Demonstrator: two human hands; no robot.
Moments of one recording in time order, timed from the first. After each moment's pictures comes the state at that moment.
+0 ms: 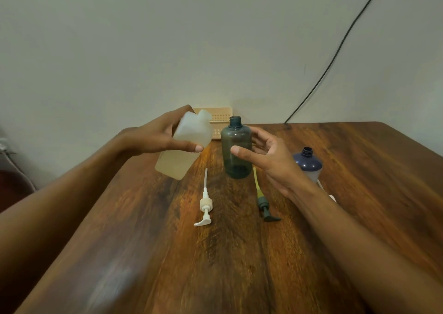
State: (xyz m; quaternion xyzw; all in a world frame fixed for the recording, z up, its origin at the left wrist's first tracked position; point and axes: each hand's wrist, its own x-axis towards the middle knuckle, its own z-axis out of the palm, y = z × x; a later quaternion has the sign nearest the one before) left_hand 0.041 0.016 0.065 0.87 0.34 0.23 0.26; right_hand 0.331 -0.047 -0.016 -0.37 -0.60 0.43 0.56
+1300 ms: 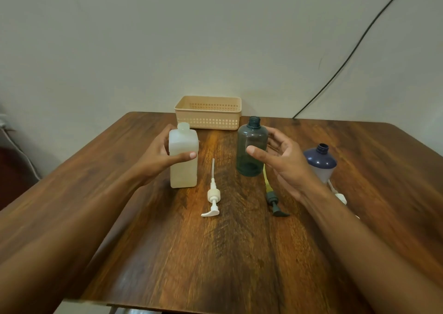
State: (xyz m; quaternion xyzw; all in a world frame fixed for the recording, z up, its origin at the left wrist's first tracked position) left_hand 0.003 0.031 -0.052 0.71 0.42 0.42 0.38; right_hand 0.331 -0.043 -0.038 -0.38 -0.58 0.45 0.56
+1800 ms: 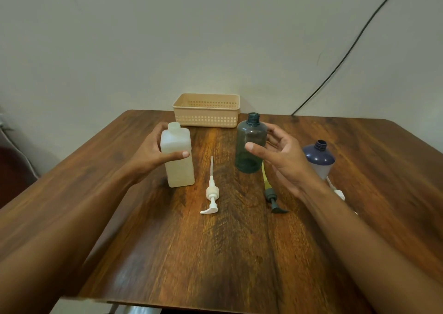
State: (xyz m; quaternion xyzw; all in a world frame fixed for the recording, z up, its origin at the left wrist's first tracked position) left_hand -0.004 0.022 -0.044 0.72 0.42 0.42 0.36; right_hand 0.330 -0.047 -0.034 -0.39 -0.57 0.45 0.56
